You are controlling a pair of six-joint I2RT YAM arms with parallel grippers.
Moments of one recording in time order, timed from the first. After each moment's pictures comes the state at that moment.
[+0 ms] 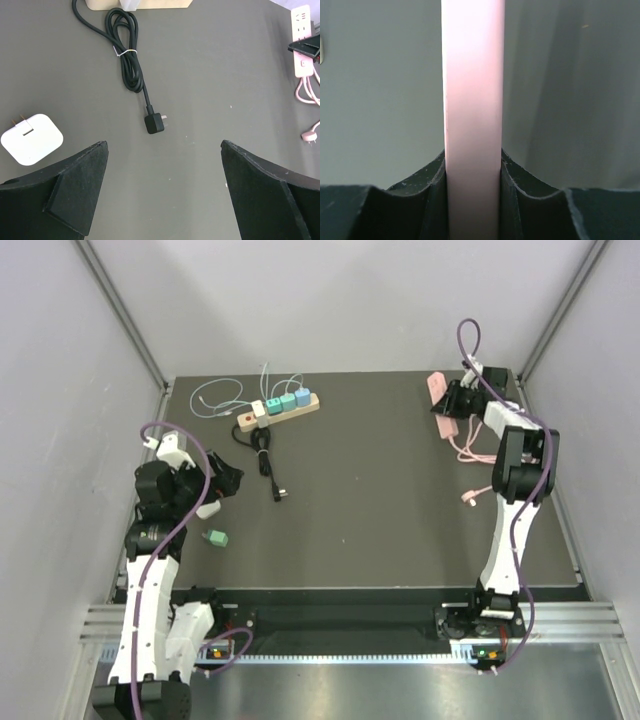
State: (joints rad) left arm 0.10 0.73 0.76 -0.43 0.35 -0.37; right arm -0.11 2.28 1.75 -0.17 -0.57 0.14
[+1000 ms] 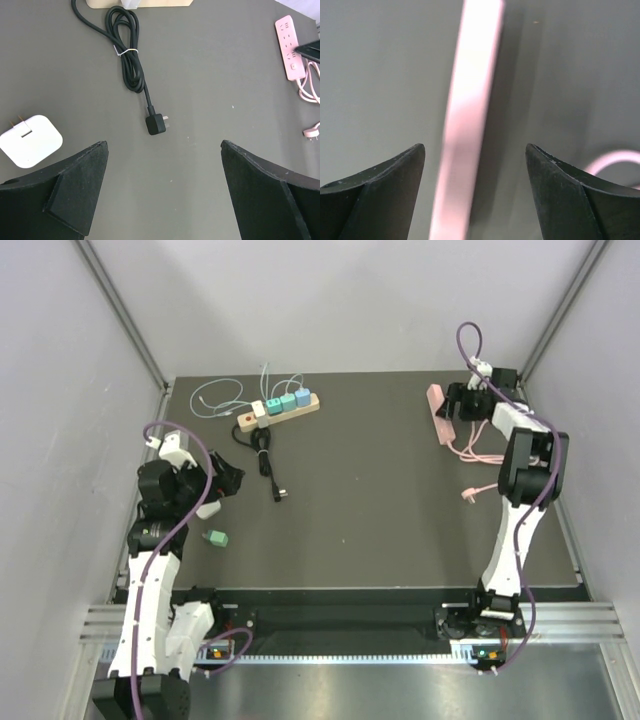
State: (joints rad) left arm 0.10 0.74 0.74 -0.40 0.35 -0.38; right arm -0.16 2.28 1.76 -0.21 -0.50 -0.03
